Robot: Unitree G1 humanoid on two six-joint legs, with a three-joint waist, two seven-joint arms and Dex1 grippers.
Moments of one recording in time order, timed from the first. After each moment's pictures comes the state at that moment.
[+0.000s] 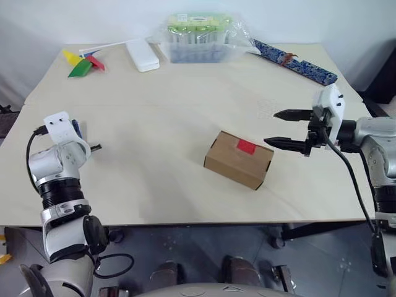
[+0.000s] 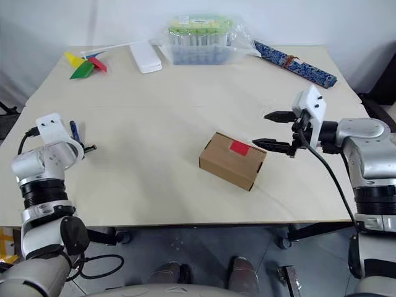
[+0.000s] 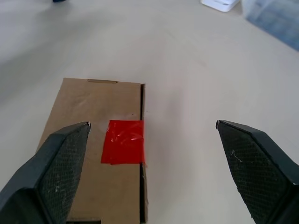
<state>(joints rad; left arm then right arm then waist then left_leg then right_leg) -0.80 0.49 0.51 0.40 -0.20 1.02 0.30 -0.72 -0.84 -0.07 0.19 0.39 0.43 1.21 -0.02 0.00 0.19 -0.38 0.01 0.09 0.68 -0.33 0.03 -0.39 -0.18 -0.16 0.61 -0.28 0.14</state>
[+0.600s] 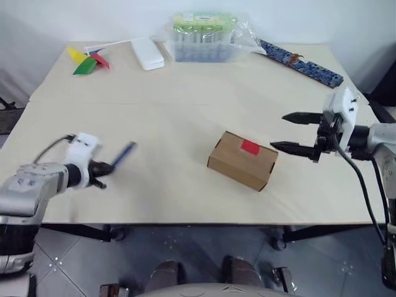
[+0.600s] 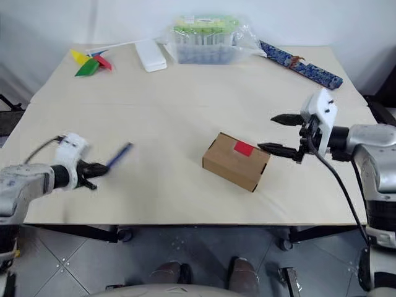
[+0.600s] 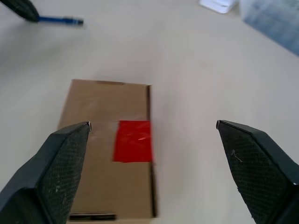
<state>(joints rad) -0.30 0.97 0.04 -0.19 -0.41 0.88 -0.79 -0.55 -0.88 -0.14 -0.09 0.45 0.54 1.14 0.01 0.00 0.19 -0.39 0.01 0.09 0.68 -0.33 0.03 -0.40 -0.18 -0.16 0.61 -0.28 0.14</state>
